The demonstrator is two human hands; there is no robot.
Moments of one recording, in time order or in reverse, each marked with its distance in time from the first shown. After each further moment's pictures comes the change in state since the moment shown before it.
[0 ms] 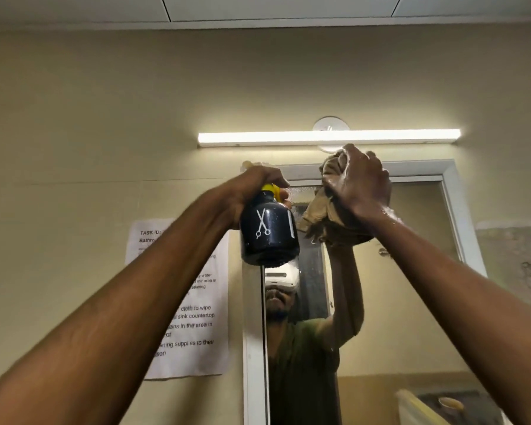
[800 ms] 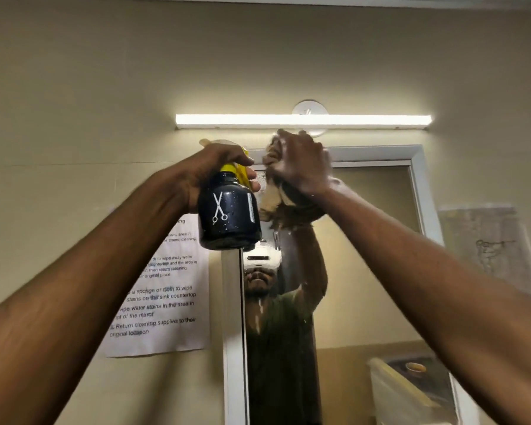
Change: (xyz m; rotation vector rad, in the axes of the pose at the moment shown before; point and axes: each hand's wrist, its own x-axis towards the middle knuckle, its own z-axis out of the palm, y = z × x) left_hand -0.022 0.003 -0.006 0.006 0.052 0.088; right_hand 0.006 -0.035 0.016 -0.016 -0.165 -0.232
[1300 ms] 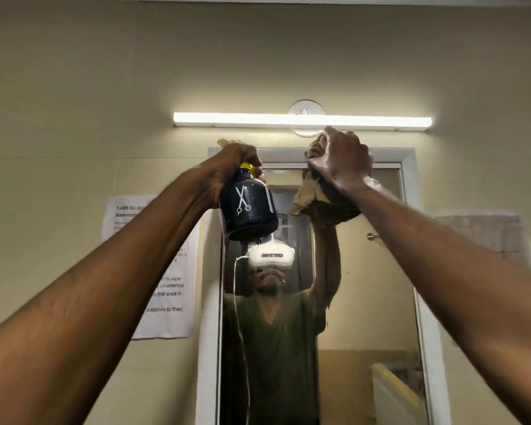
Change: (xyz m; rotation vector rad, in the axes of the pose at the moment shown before) left_hand 0.014 0.005 0.048 0.031 0.089 -0.019; right_hand -0.003 0.069 -0.043 -0.027 0.059 0.181
